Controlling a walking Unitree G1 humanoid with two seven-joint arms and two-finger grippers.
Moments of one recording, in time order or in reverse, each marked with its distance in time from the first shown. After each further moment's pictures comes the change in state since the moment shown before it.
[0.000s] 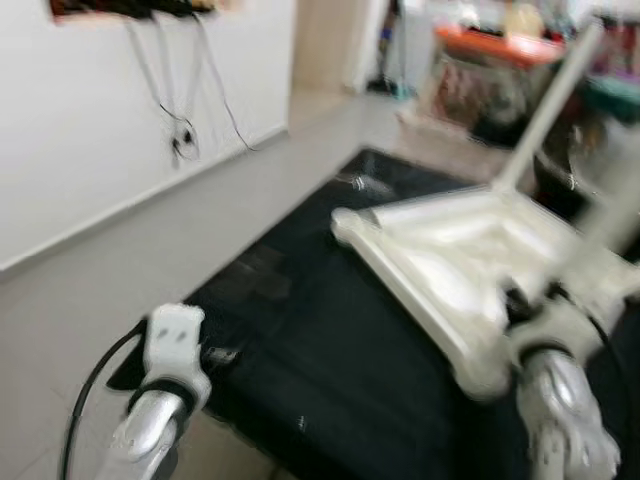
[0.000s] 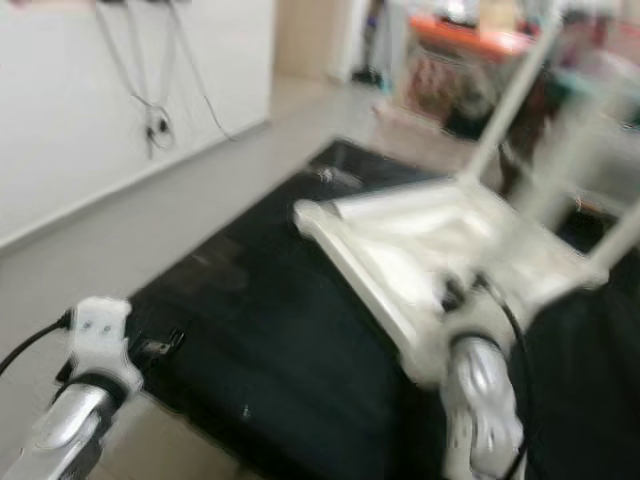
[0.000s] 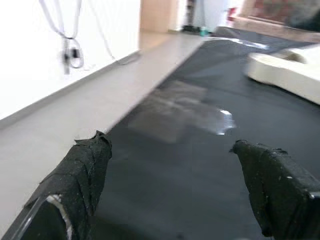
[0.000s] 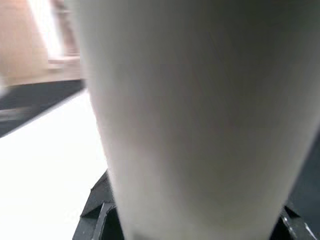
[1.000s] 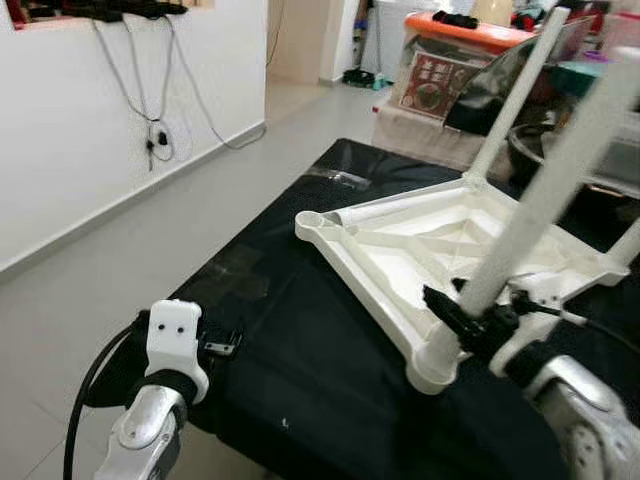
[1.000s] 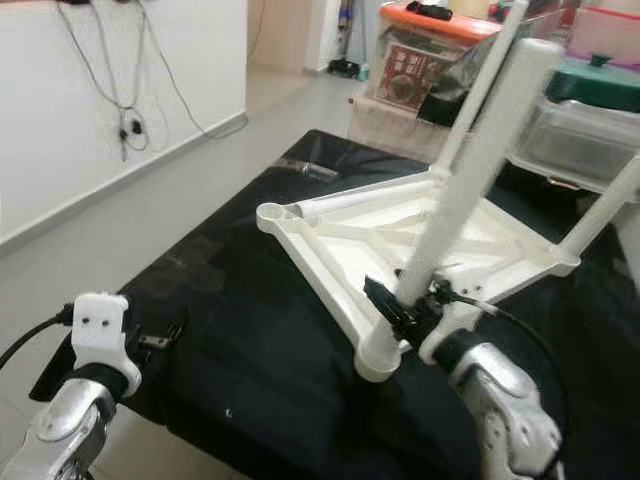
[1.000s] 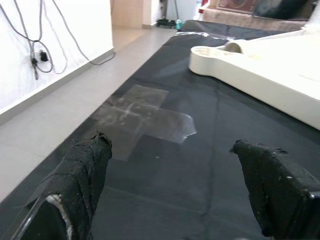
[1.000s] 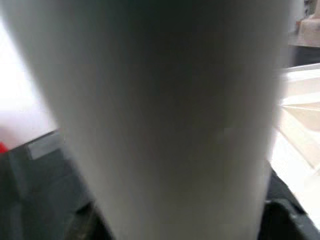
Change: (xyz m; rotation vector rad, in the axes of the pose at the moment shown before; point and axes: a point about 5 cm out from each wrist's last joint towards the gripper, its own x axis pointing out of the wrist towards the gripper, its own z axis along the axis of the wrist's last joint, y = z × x) left arm 0.008 -0.004 0.003 0.000 -0.016 -0.018; right arm -0.005 0.081 0.007 -0.037 0.041 1.121
